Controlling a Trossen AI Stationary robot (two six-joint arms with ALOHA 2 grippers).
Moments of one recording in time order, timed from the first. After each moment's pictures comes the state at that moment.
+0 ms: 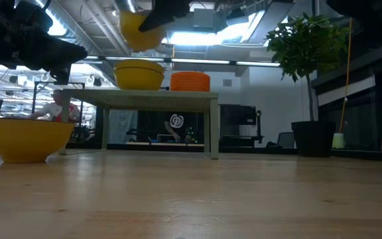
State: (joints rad) left arm 0.00 0.02 0.01 0.03 -0.03 -0.14; right arm -0.13 2.11 2.36 -0.86 0.03 -0.72
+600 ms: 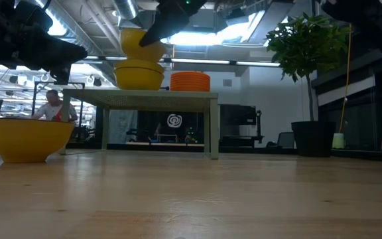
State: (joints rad) left arm 0.00 0.02 0.01 0.03 -0.03 -0.14; right arm -0.19 2.14 2.33 -0.86 -0.09 -0.66
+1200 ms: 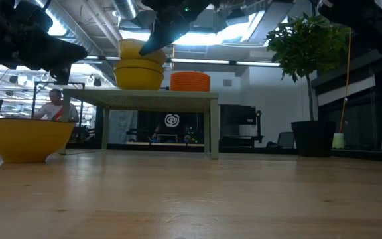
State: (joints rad) left arm 0.00 0.02 0.01 0.03 -0.03 -0.14; right arm -0.19 2.17 2.33 -0.90 -0.13 -0.63
